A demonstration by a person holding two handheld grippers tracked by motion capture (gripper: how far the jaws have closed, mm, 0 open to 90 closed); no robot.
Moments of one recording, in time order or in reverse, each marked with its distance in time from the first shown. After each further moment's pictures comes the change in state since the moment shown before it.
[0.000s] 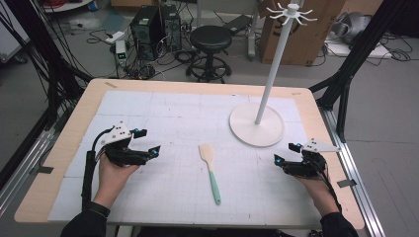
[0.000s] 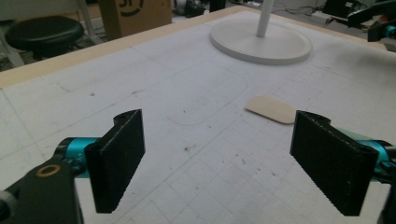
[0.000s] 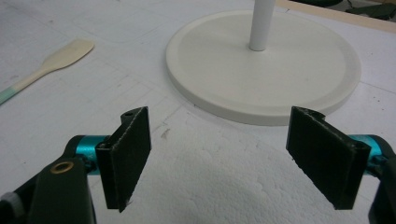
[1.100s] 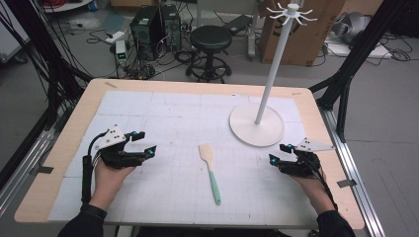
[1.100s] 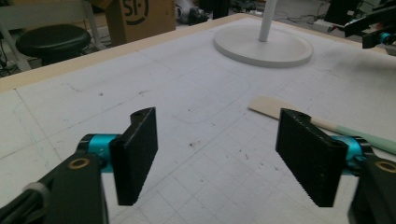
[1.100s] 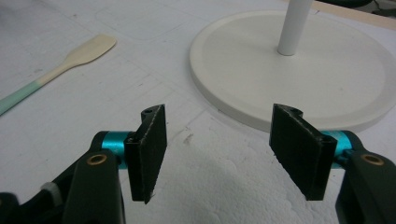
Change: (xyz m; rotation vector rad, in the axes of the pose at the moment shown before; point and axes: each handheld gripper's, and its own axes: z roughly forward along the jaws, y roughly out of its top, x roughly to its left) left arm 0.000 -0.011 -0.007 -0.015 -0.014 0.010; right arm 0.008 0.005 0.010 0.018 0.074 -0.032
